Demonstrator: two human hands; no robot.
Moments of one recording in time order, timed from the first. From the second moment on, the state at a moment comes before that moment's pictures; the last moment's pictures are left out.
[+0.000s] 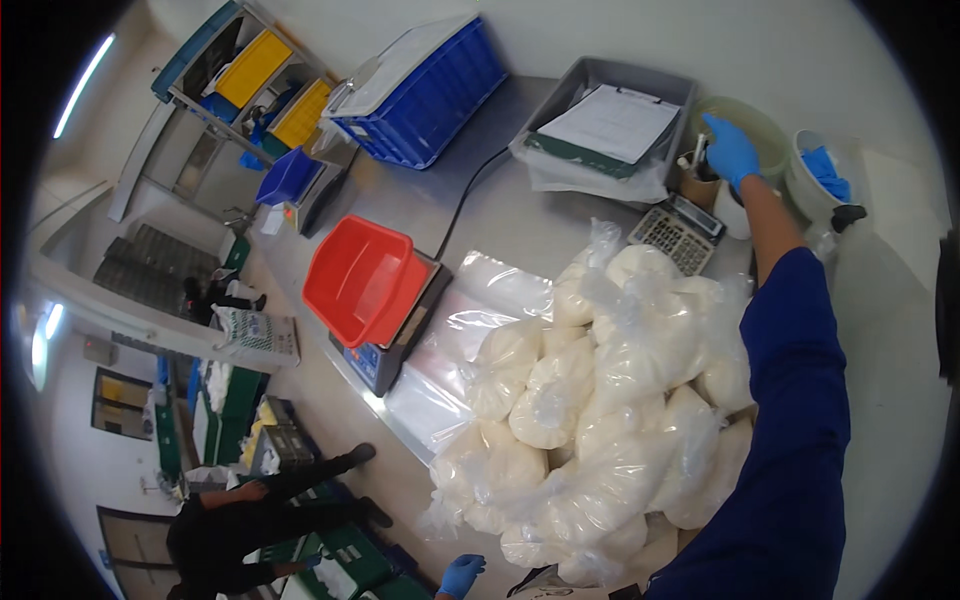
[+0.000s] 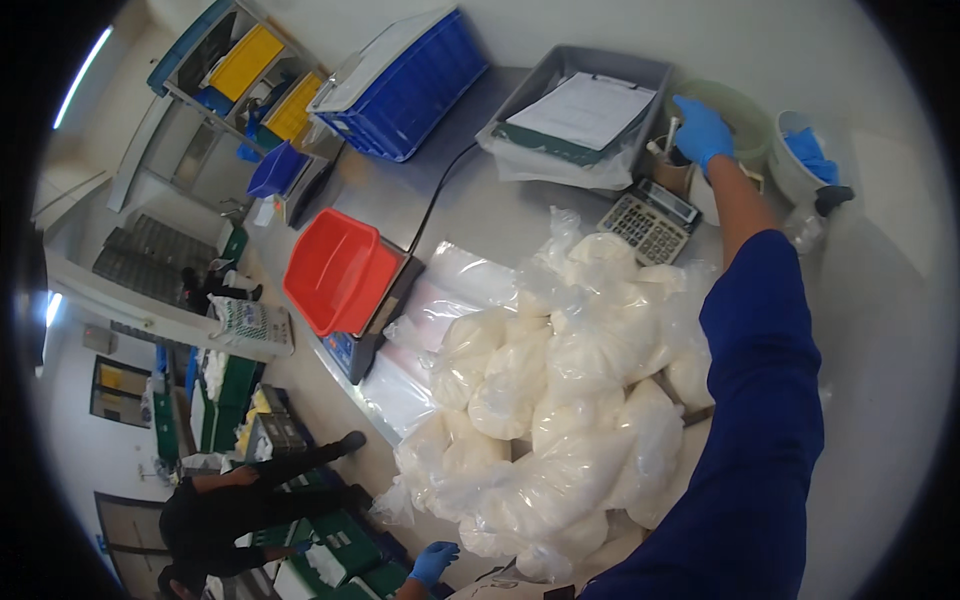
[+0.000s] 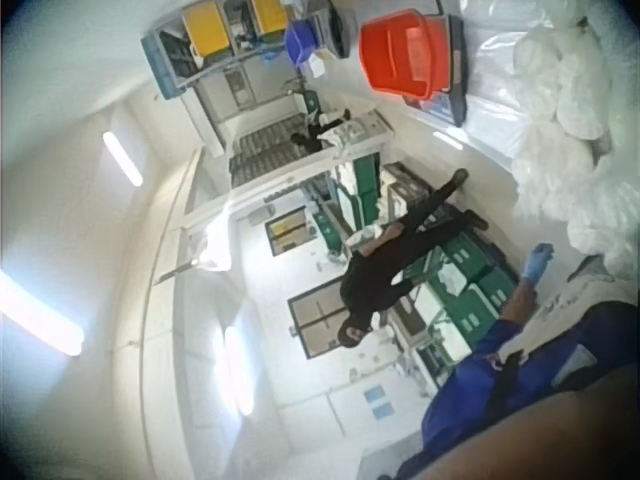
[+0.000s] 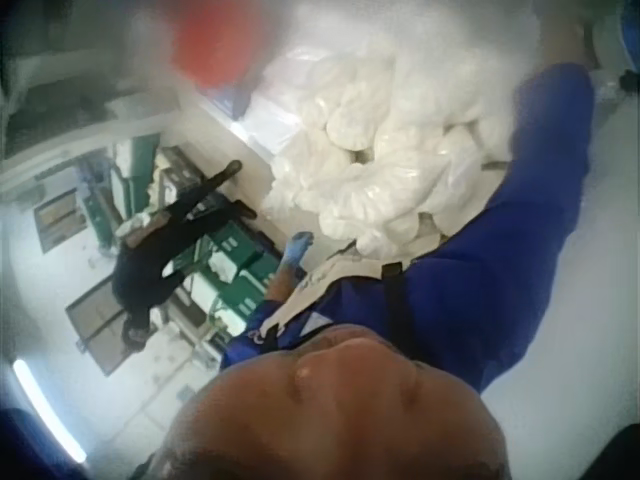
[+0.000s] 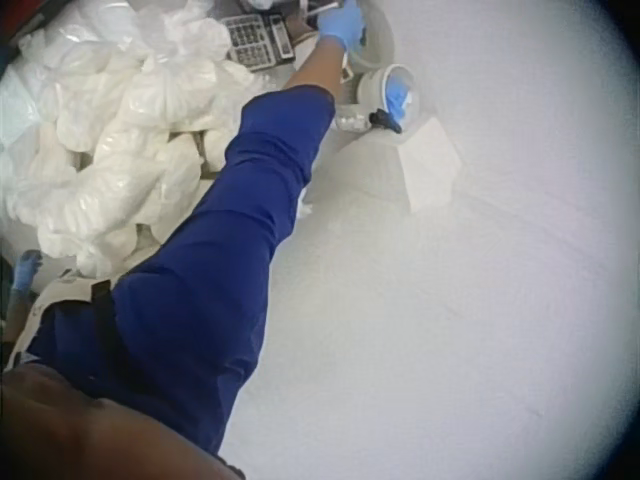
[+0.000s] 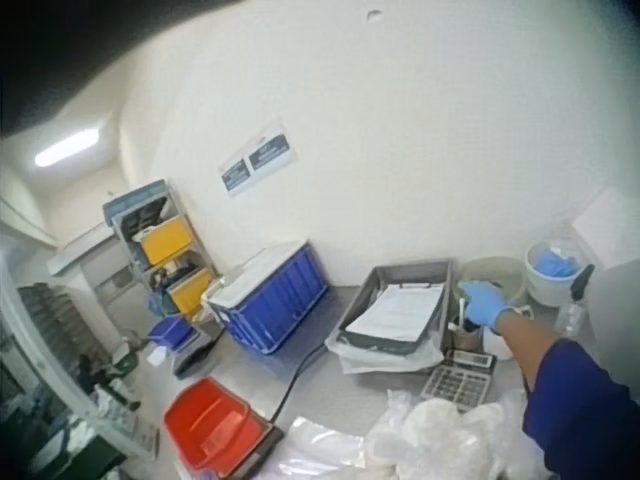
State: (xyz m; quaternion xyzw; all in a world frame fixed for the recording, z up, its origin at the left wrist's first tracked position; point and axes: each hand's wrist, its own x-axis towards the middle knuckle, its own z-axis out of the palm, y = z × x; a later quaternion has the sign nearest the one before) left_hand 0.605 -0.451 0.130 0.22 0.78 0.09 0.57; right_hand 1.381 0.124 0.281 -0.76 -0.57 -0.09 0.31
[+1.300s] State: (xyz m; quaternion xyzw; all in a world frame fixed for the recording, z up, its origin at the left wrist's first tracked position) left_hand 0.586 -0.516 0.327 0.42 0.59 0.42 0.55; right_hand 0.761 -0.383 0.429 -0.22 -0.79 0.43 0.38
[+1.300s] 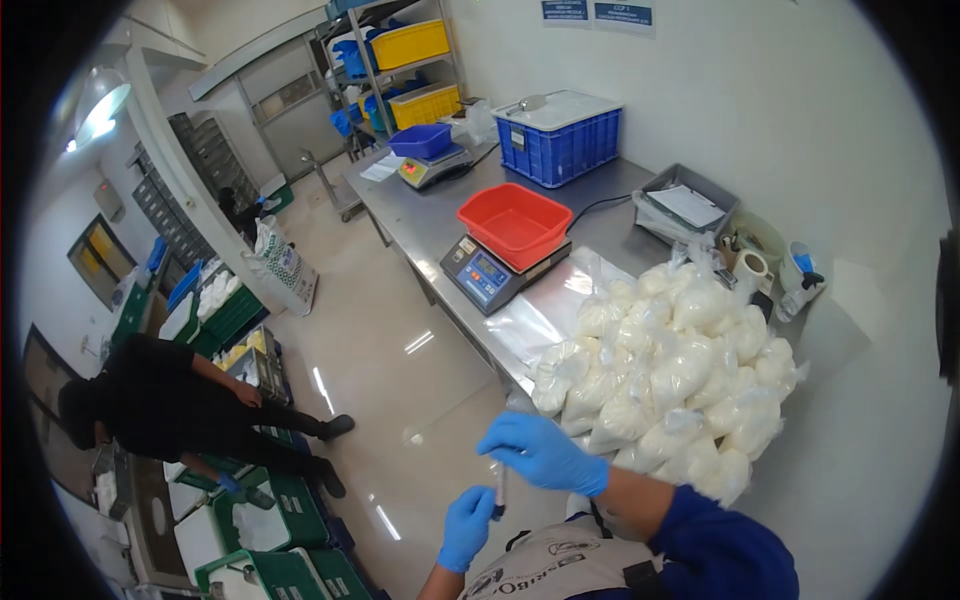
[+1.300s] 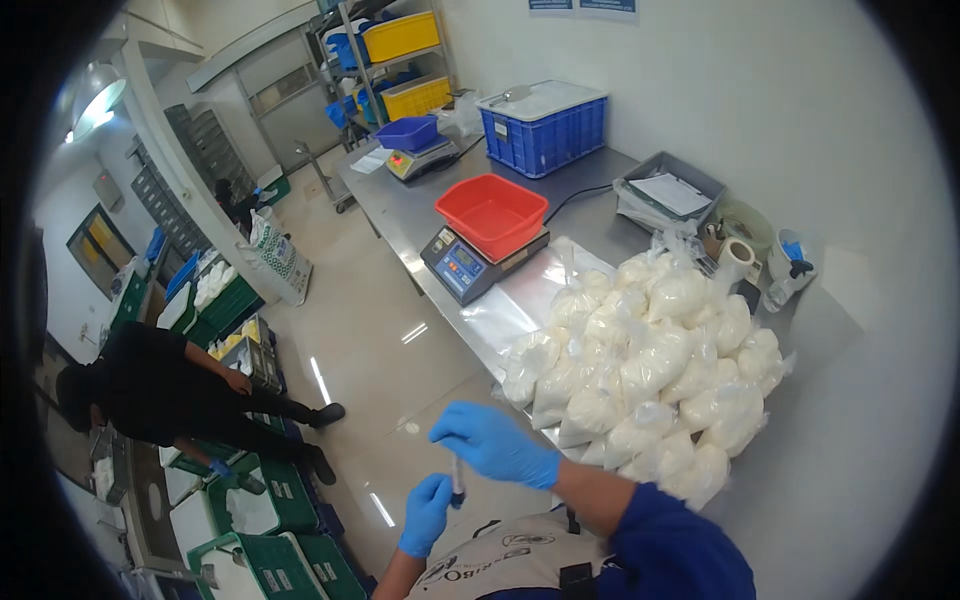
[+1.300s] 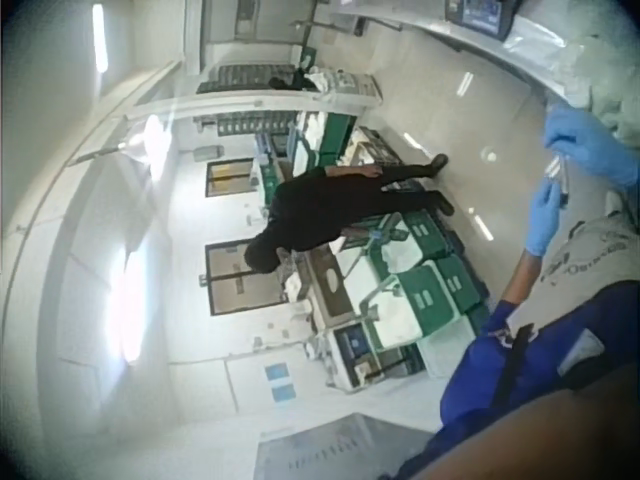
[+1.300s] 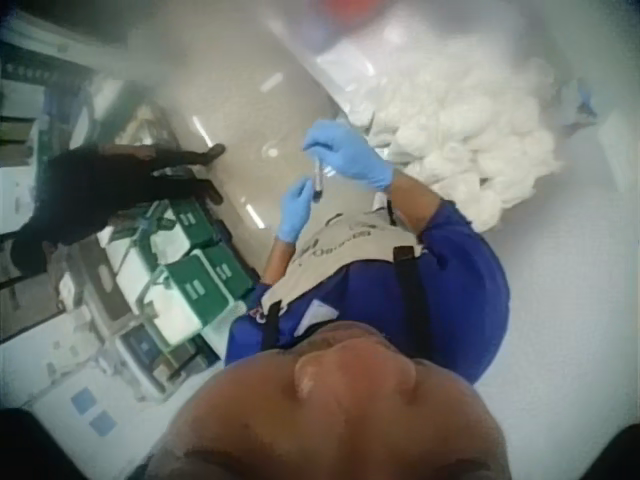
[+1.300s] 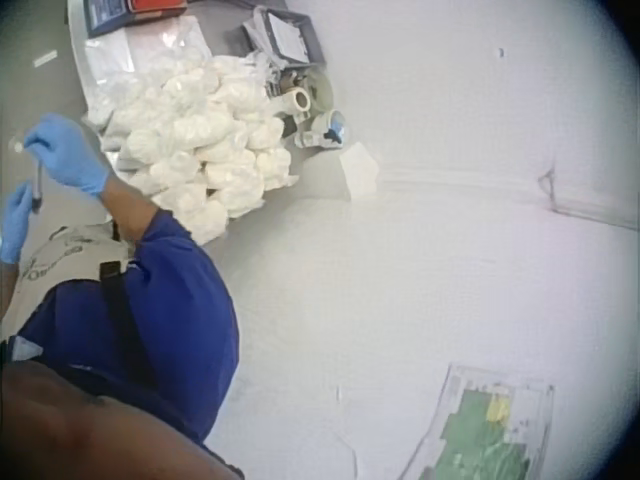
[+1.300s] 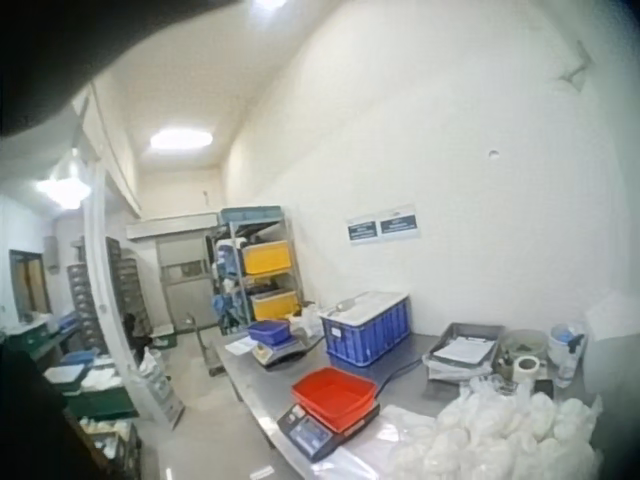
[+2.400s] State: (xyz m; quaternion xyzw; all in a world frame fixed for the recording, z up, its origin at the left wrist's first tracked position) left_hand 0.560 -0.247 0.341 0.53 0.54 0.37 0.54; right_hand 0.750 -0.203 0.377 -0.35 -0.54 0.58 0.50
